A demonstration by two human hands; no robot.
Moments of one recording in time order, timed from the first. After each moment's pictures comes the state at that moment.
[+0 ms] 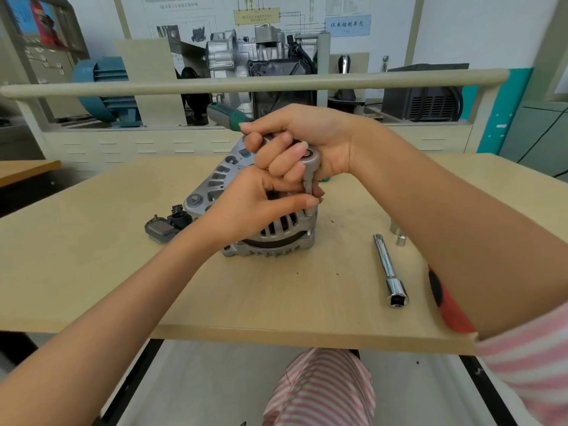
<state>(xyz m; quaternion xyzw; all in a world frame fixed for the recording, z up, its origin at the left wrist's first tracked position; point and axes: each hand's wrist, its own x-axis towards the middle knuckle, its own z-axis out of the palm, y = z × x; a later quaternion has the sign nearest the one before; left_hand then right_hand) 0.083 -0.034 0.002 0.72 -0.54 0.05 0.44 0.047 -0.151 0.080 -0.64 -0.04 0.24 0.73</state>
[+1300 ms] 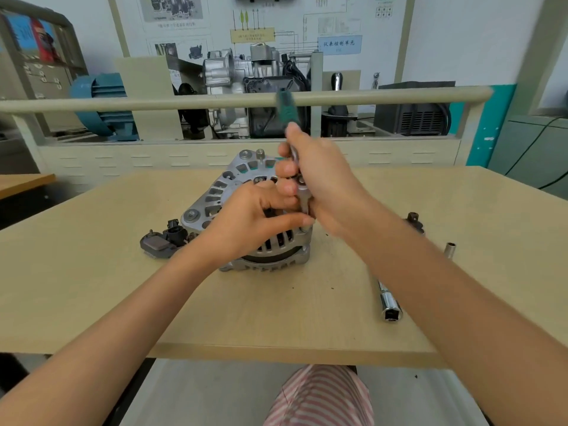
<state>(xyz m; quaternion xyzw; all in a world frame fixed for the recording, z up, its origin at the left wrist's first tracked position) 0.081 -0.035 0.001 0.71 -0.55 0.10 0.42 0.018 -0.130 0.053 -0.60 0.01 -0.18 0.78</state>
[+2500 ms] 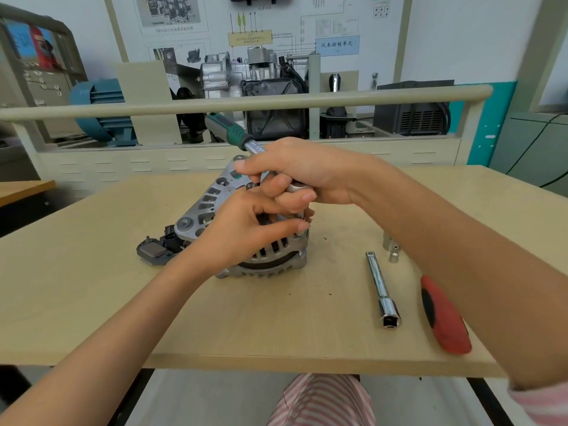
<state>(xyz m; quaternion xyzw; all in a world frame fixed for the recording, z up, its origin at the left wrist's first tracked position) 0.079 -0.036 0.003 0.72 -0.52 0.06 0.46 0.029 -0.152 0.073 -0.81 -0.09 0.04 0.57</state>
